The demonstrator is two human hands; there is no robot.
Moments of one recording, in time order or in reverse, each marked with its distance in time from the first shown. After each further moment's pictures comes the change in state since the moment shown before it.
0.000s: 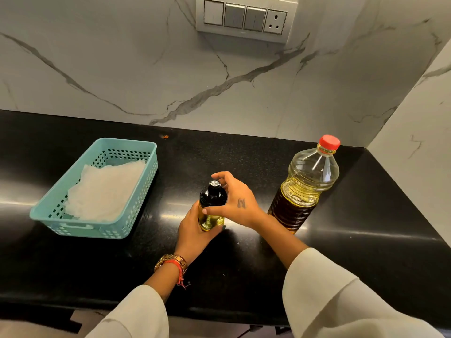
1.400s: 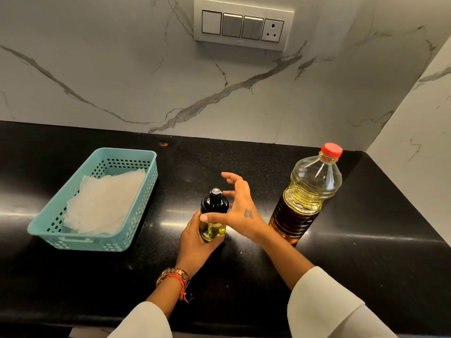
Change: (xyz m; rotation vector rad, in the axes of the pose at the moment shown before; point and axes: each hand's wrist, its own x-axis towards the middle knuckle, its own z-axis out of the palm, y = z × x) left_hand 0.000 -0.009 -0.001 -0.031 0.005 0.032; right_hand -0.005 0.001 0.008 0.342 0.092 0.035
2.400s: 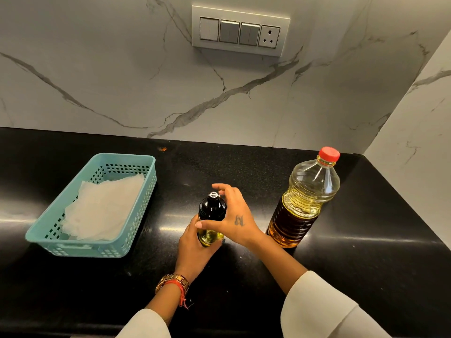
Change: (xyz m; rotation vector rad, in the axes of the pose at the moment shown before) left_hand 0.000 0.001 0.000 -0.021 0.020 0.004; right_hand -0.001 -0.001 0.008 -0.250 0.027 -0.040
